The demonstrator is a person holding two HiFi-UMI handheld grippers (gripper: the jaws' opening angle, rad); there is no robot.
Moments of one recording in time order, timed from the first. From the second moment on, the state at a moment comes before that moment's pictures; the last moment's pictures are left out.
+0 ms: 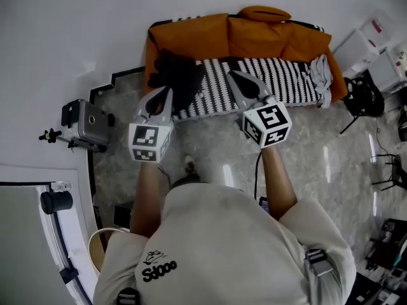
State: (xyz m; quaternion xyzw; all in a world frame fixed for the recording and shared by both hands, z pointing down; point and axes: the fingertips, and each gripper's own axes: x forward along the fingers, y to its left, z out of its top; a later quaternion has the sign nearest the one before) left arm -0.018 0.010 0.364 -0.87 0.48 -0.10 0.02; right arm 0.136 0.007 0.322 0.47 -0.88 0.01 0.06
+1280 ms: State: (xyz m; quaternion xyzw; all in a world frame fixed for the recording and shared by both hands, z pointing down) left arm -0.149 -0.202 0.439 -0.86 0.50 -0.14 -0.04; right arm 0.022 -0.199 0.378 0.47 -0.87 0.01 0.14
